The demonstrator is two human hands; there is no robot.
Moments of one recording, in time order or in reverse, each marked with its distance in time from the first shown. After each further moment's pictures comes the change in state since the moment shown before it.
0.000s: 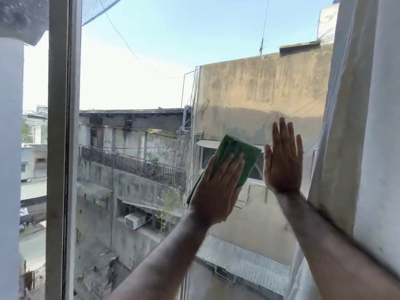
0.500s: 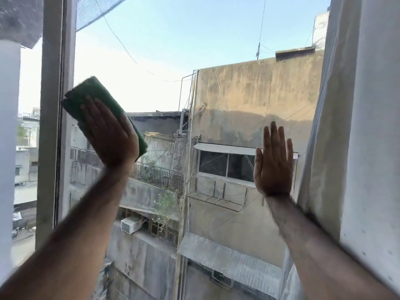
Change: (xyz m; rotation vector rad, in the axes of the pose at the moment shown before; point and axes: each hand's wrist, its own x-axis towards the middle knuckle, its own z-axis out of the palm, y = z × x) left_hand 0.025 -0.200 -0.078 0.028 0.232 -1.000; right_hand -0.001 -0.010 -0.003 0.008 -0.016 0.026
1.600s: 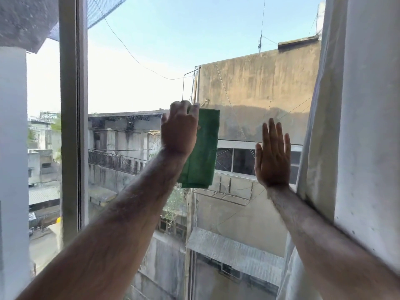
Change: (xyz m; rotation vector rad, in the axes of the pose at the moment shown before) left_hand -0.031 0.123 -0.037 0.049 -0.284 0.564; right_hand 0.002 0.006 0.004 -0.005 0.032 -0.025
